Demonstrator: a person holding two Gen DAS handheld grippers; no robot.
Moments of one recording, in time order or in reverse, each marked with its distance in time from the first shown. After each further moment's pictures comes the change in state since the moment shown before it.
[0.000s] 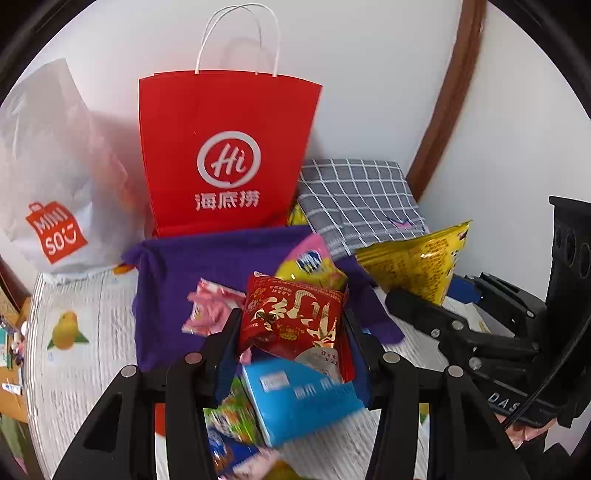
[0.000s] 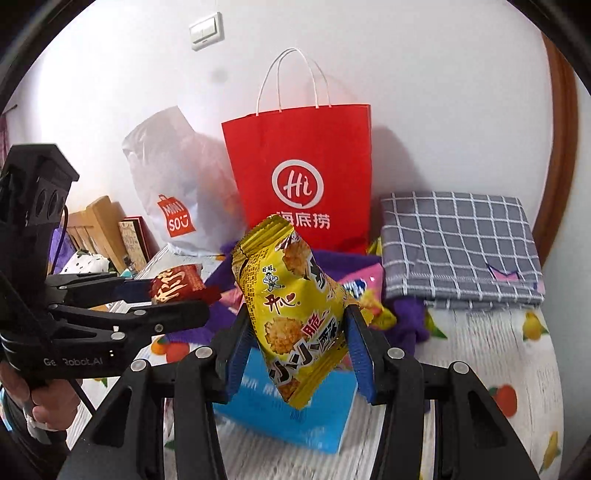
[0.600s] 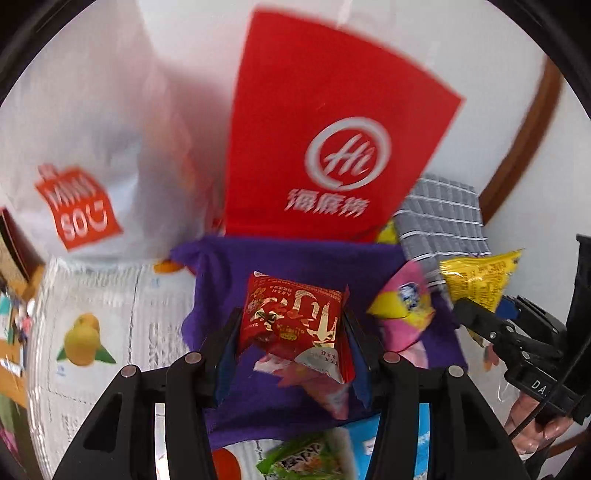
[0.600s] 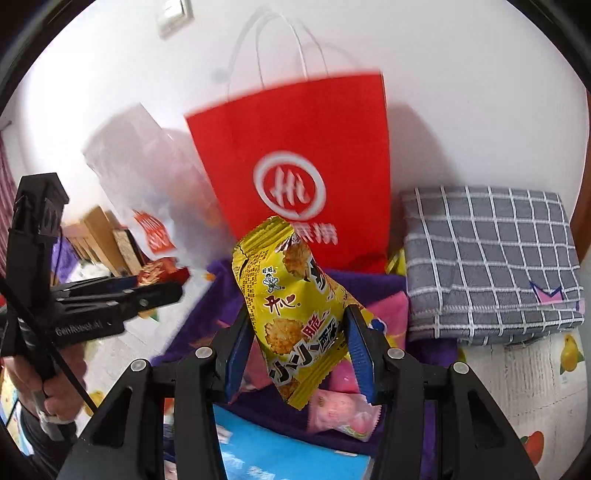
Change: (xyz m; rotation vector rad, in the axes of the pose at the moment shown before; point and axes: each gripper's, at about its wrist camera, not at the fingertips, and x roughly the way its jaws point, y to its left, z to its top) left arm 0.063 0.099 0.025 -0.187 0.056 0.096; right arm 0.095 -0.025 0.034 0.037 0.088 0.038
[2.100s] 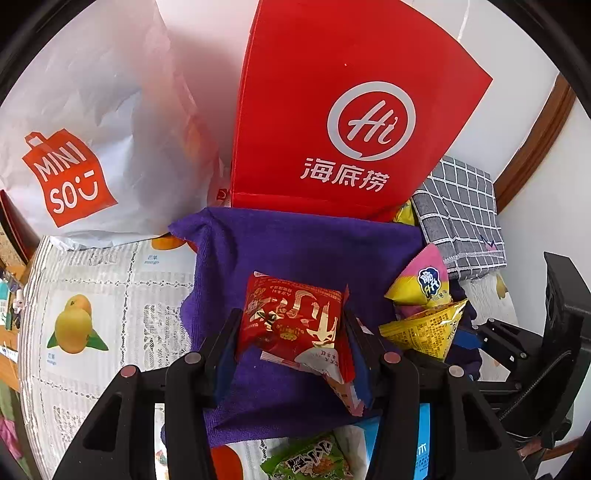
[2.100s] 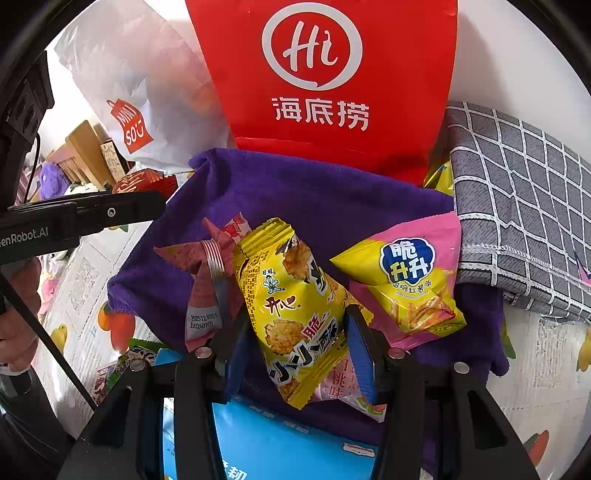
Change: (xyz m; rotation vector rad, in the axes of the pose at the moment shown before) left arm 0.023 0.005 -0.003 -0.006 0.080 0.022; right arm 0.070 0.015 -0.033 -0.101 0.287 0.005
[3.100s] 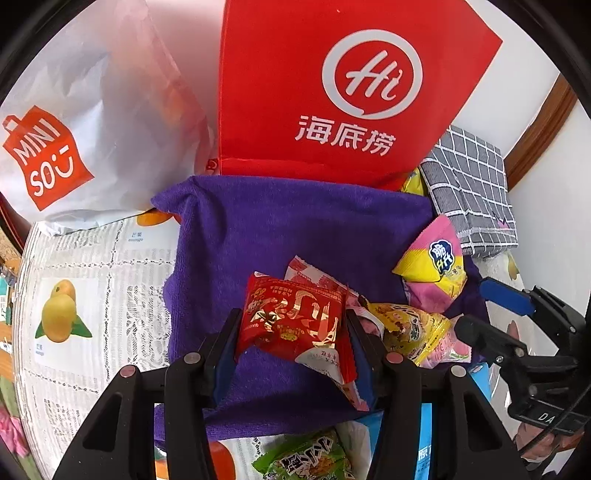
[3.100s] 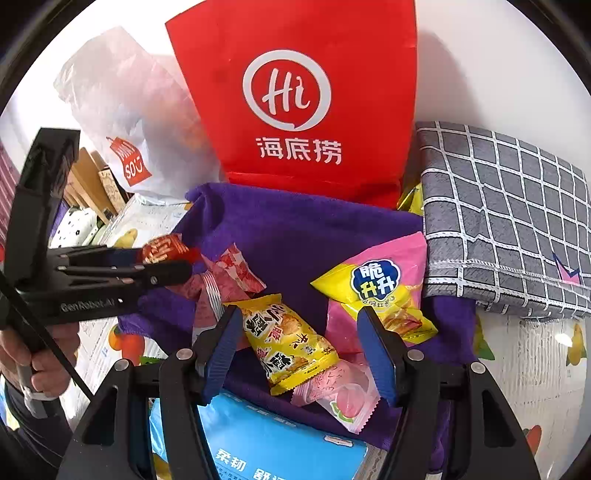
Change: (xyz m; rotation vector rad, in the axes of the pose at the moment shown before) left arm 0.027 -0.012 -0.010 0.025 0.094 0.027; right arm -0.032 -0.014 0.007 0.059 -0.076 -0.004
